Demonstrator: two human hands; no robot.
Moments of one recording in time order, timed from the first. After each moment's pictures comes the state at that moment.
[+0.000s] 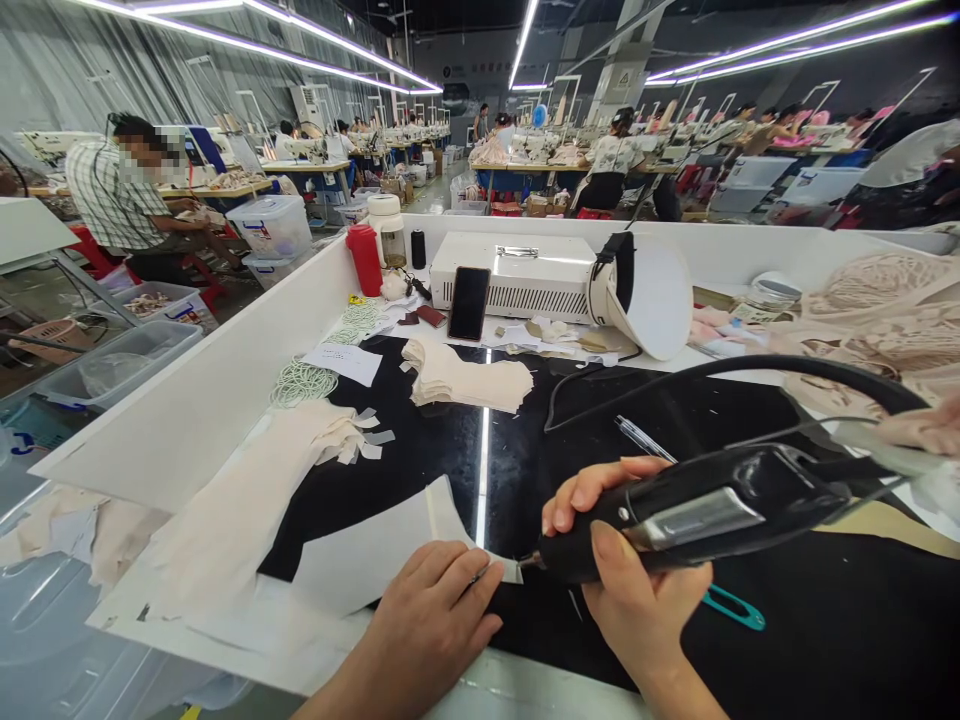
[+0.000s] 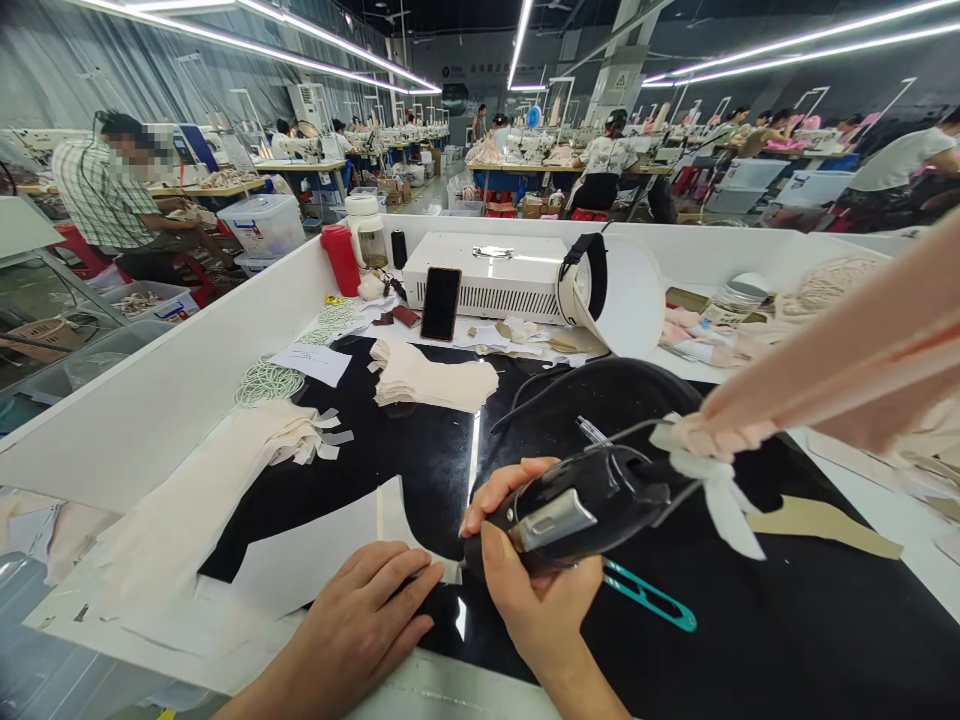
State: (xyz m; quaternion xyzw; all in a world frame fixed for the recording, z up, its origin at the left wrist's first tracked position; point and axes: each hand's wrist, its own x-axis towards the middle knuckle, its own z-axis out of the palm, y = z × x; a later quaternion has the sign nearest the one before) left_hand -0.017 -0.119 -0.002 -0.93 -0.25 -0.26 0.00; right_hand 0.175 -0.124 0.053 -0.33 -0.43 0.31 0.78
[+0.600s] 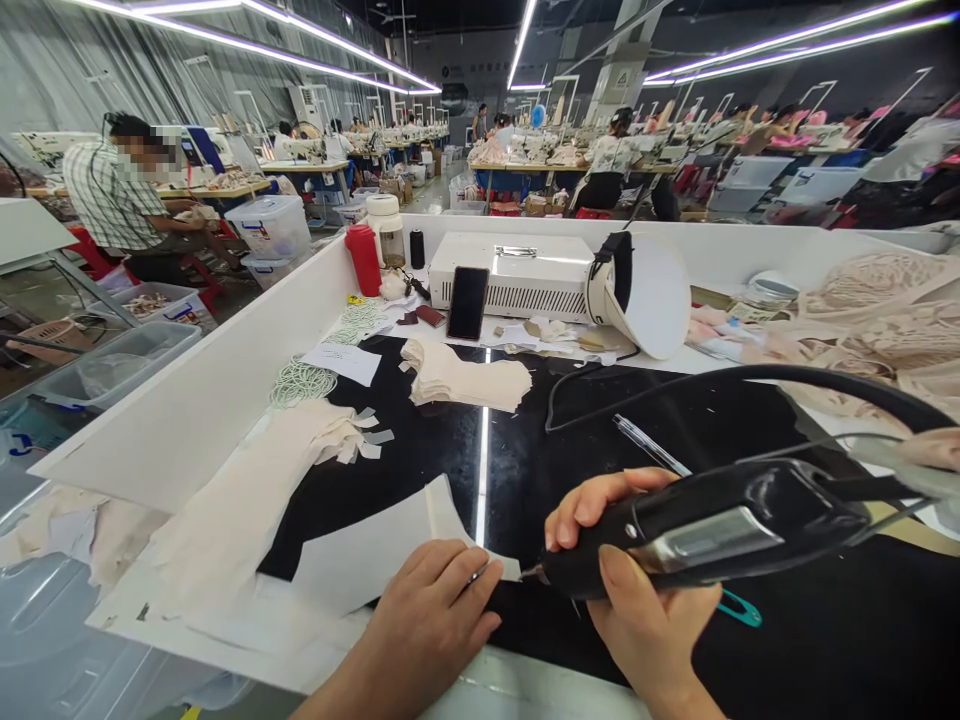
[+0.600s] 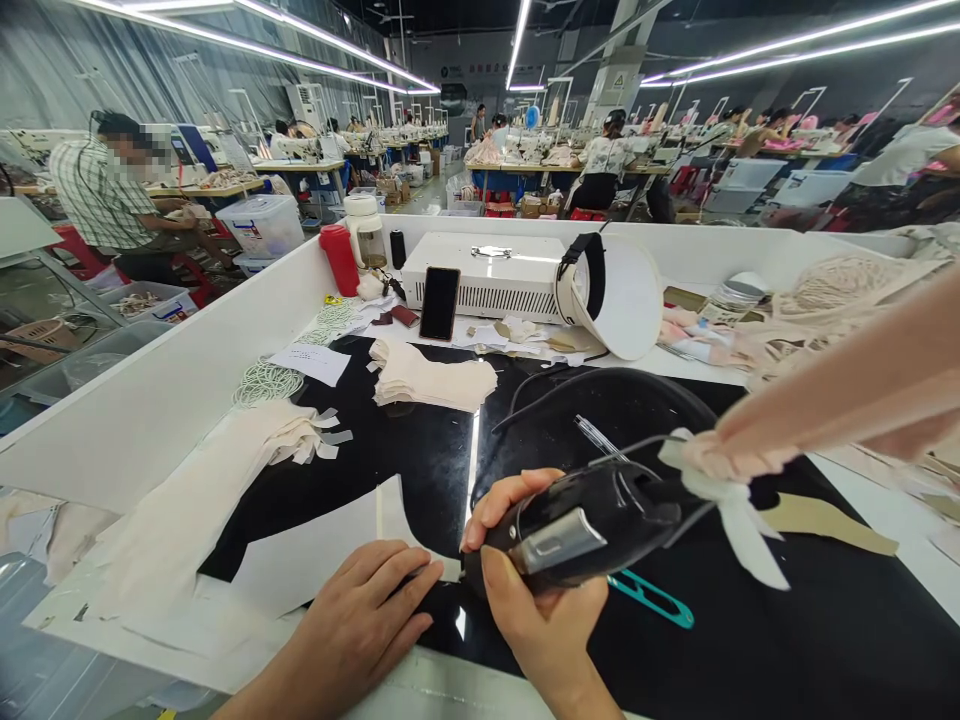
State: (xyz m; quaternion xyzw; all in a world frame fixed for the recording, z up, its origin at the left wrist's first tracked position) left_hand -0.017 -0.115 -0.004 -0.93 -0.25 -0.26 0.00; right_hand 0.174 -0.129 0.056 -0.34 -0.44 0.31 0.78
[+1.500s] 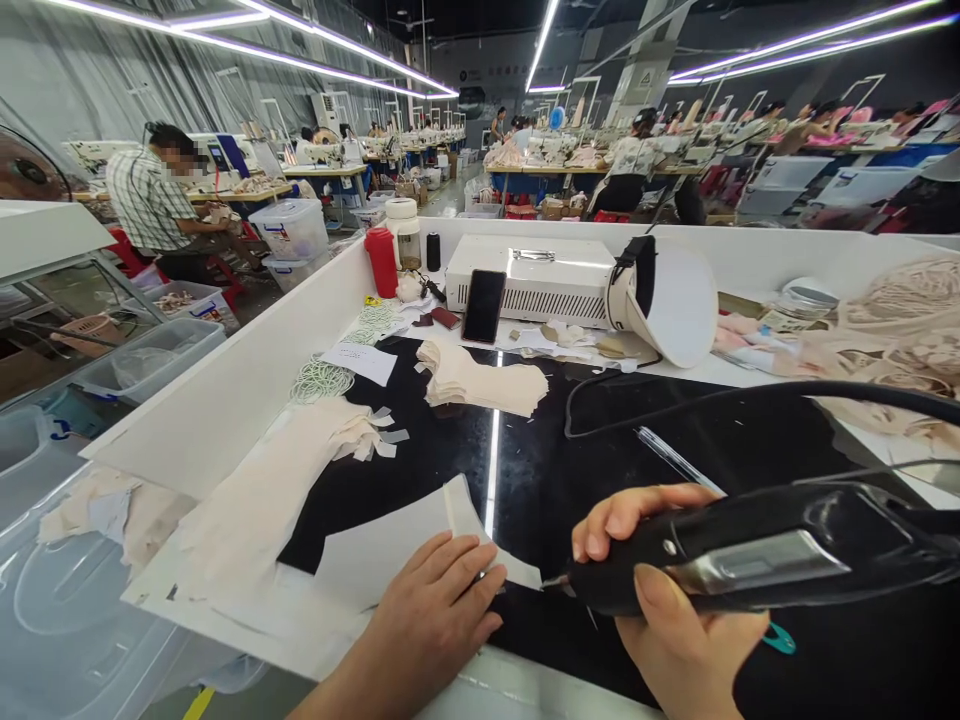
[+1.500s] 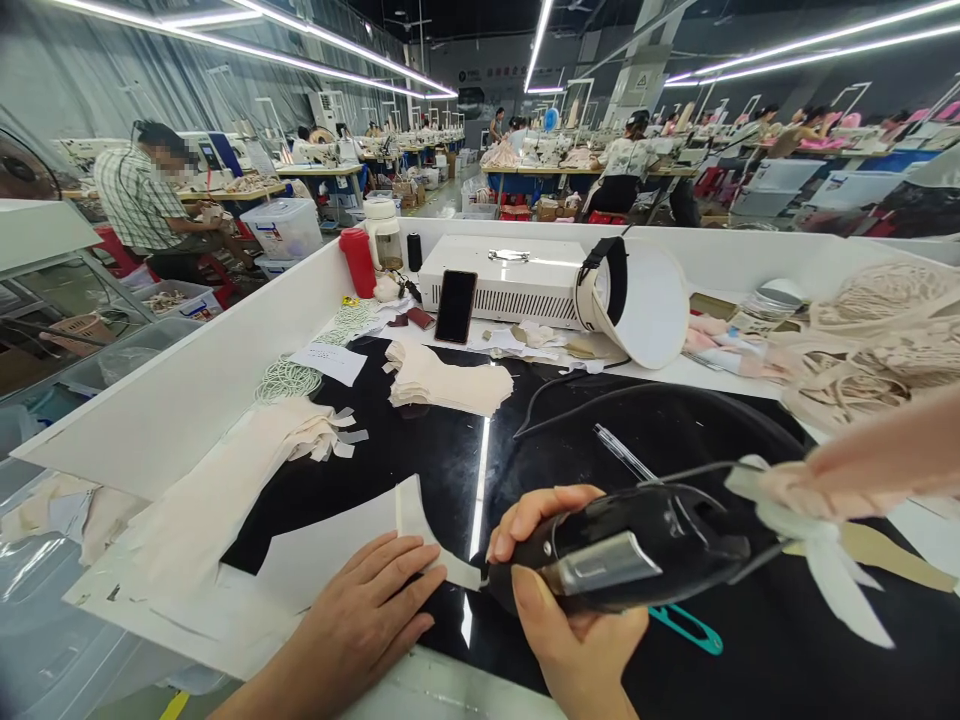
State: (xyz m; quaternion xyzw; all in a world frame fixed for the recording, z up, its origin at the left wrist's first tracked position) left_hand -0.031 -0.113 -0.007 -0.94 -0.25 -0.25 -0.01; right_hand 0.184 -0.133 0.051 -0.35 -0.45 0.31 0.76
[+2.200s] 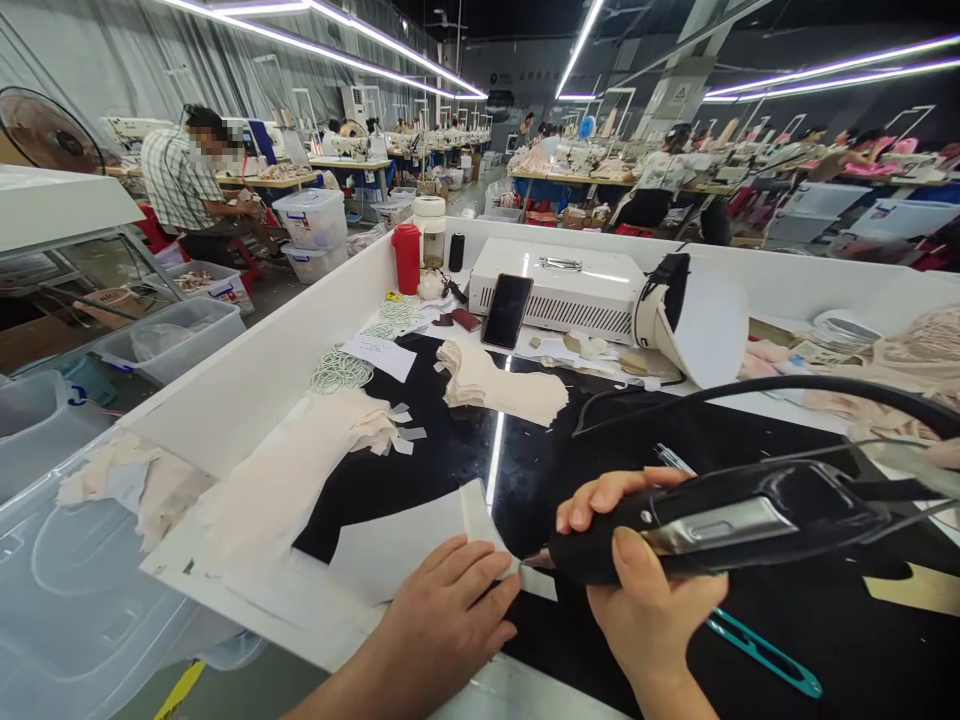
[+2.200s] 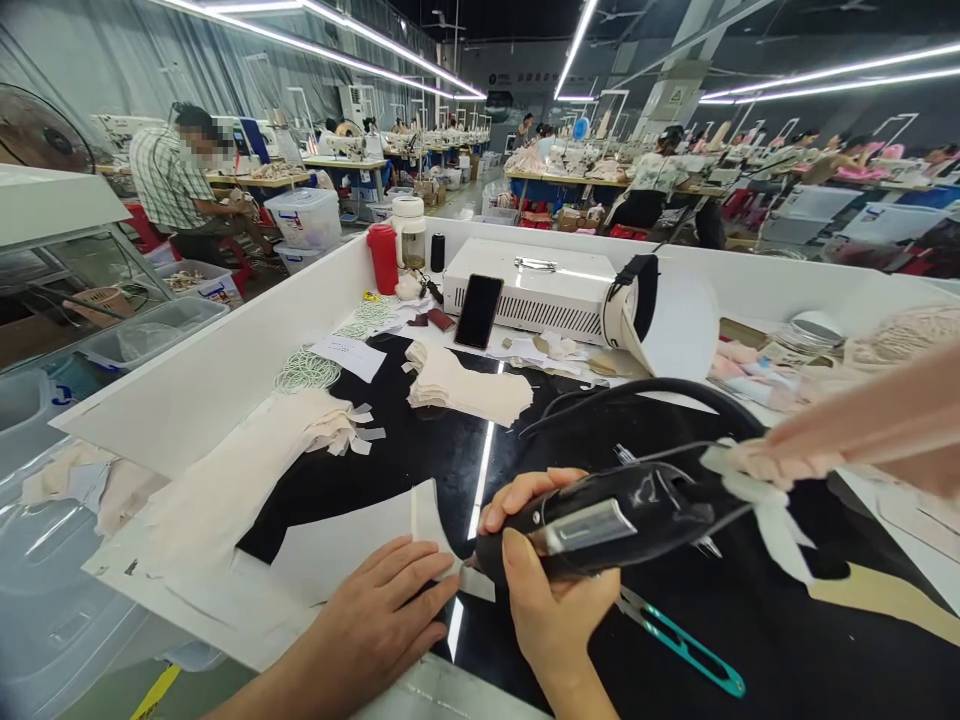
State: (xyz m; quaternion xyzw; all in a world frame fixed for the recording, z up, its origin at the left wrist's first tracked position) left_hand -0.021 -0.117 -0.024 -0.92 -0.27 -0.28 -0.02; right_hand 0.160 -0.104 0.056 -0.33 -0.42 0.32 0.79
